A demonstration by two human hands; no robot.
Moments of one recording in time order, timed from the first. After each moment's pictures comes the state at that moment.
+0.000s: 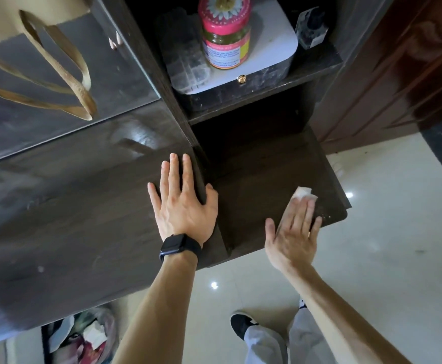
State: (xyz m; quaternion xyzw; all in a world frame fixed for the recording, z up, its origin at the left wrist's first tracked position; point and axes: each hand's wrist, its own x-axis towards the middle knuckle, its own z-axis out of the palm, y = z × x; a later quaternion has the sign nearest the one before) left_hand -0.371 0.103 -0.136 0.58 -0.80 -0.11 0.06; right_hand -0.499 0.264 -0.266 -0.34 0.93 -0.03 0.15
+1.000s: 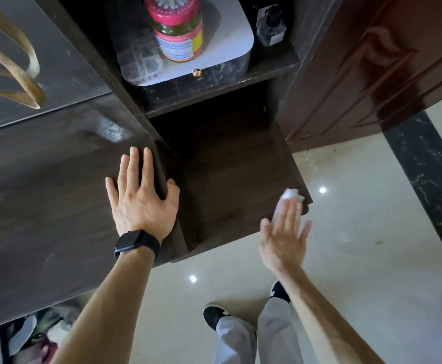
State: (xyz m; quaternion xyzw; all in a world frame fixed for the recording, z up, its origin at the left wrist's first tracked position) left_hand -0.376 0.105 -0.131 0.59 -0.80 -0.11 0.07; right_hand -0.543 0.315 -0.275 -0.31 0.93 -0.05 0.18
